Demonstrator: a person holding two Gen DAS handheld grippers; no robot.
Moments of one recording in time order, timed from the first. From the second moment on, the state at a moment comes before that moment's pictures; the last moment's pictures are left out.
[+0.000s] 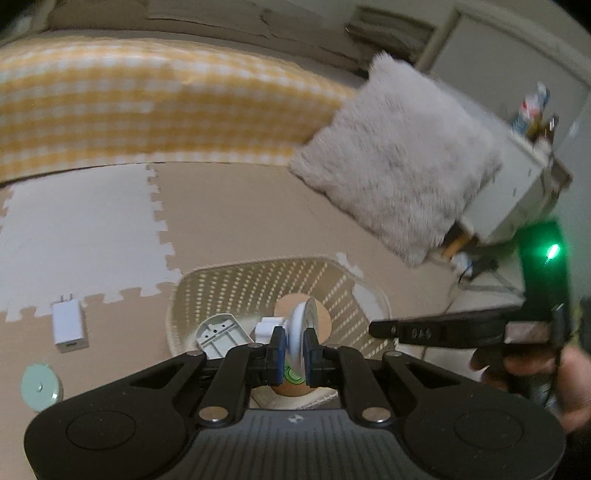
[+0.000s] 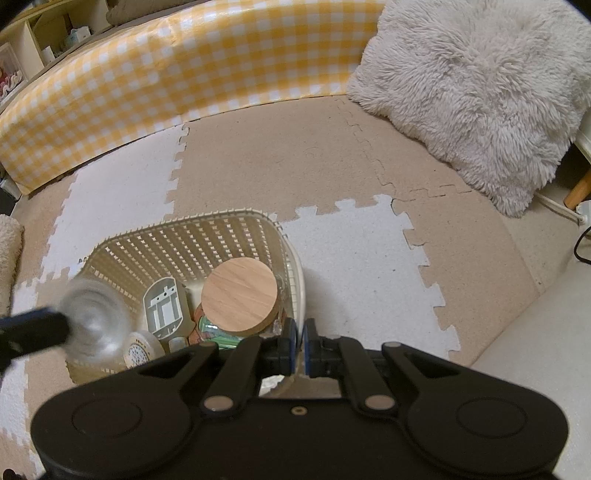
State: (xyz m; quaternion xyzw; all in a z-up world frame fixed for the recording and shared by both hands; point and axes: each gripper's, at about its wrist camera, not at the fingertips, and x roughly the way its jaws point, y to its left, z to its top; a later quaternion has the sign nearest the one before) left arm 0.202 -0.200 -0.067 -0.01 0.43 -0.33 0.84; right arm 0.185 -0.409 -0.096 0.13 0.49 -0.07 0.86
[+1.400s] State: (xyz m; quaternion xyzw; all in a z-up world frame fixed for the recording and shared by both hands) left arm 0.203 -0.245 -0.086 0.08 0.48 -0.32 0.81; right arm 0.185 -0.409 -0.097 0.13 0.49 -0.07 0.86
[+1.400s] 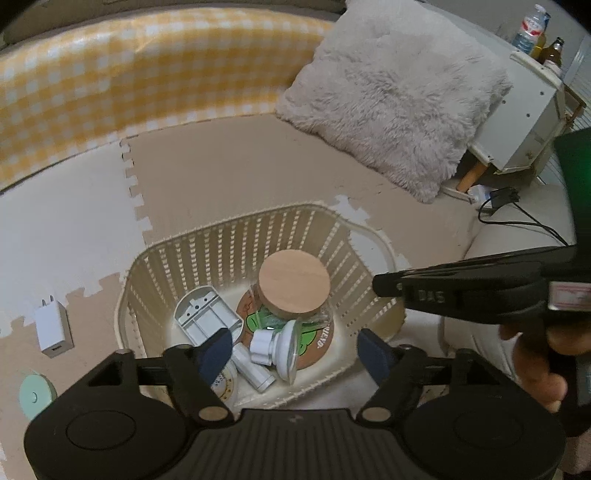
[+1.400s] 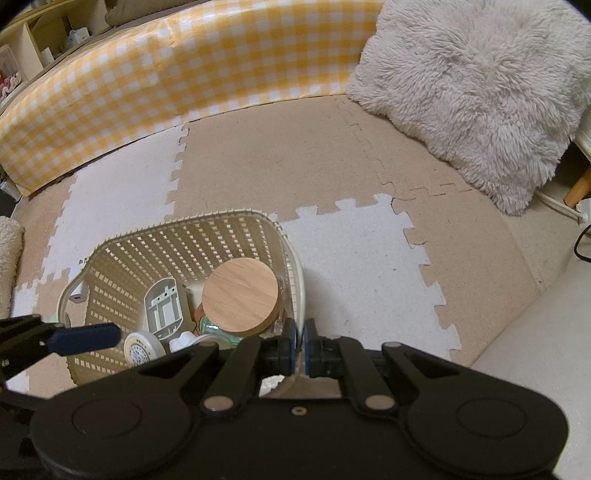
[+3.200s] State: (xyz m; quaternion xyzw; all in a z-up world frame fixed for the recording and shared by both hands) left arm 0.258 -0.063 -0.117 0.03 0.44 -0.07 0.89; right arm 0.184 -0.406 -0.095 0.11 0.49 -0.07 0.86
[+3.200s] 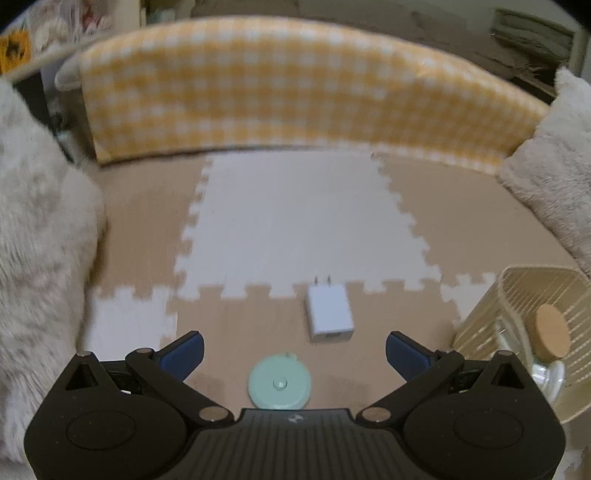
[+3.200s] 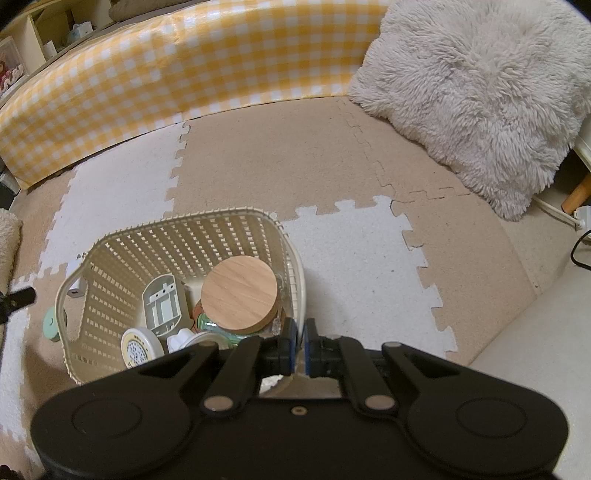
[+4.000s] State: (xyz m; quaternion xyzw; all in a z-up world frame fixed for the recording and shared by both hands) left arm 0.260 -0.057 -0.170 0.06 0.48 -0.07 0.87; right arm 0.183 -0.406 -0.095 0.11 0.49 -0.07 0.86
